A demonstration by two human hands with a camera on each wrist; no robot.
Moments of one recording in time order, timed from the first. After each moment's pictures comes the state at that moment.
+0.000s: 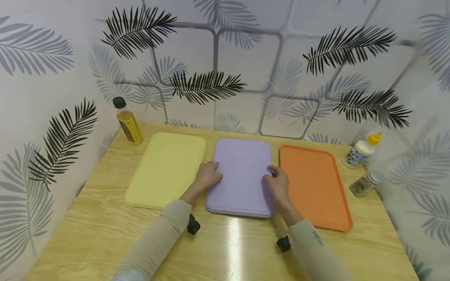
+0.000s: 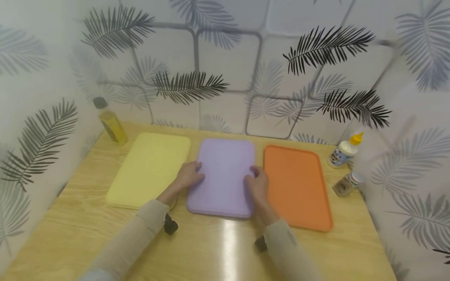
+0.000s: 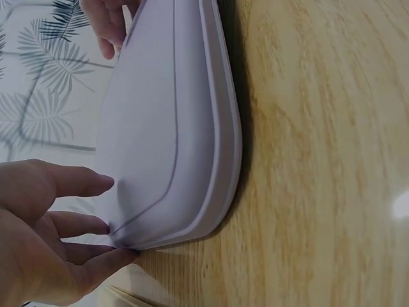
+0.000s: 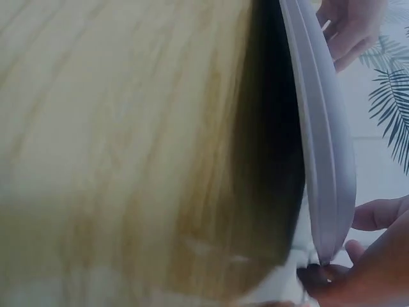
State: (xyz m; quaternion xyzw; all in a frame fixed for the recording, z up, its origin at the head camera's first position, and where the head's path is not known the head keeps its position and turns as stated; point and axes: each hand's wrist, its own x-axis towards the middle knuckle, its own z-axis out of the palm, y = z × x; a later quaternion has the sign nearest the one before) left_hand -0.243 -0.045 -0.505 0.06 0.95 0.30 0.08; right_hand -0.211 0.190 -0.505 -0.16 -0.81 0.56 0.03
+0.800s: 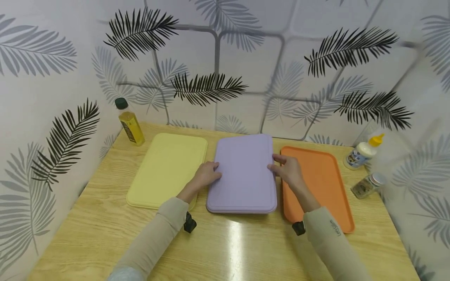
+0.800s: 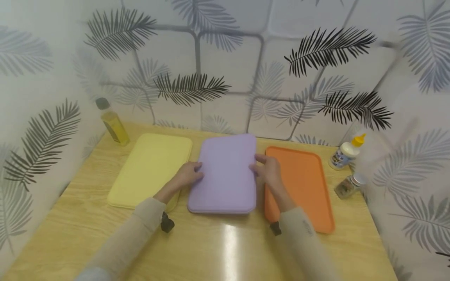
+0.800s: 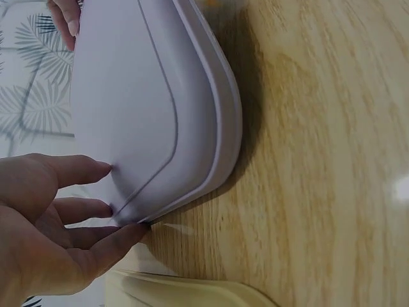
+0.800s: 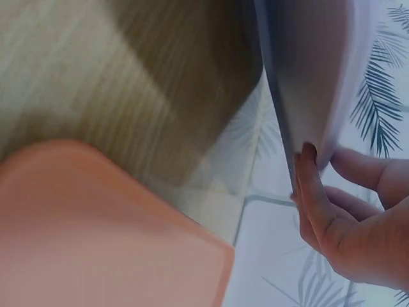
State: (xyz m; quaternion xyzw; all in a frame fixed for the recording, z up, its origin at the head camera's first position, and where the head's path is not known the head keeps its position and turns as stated) left_hand -0.252 -0.059 -0.499 0.08 0.93 0.34 0.13; right_hand -0.235 0.223 -0.451 -0.01 -0.86 0.50 -0.05
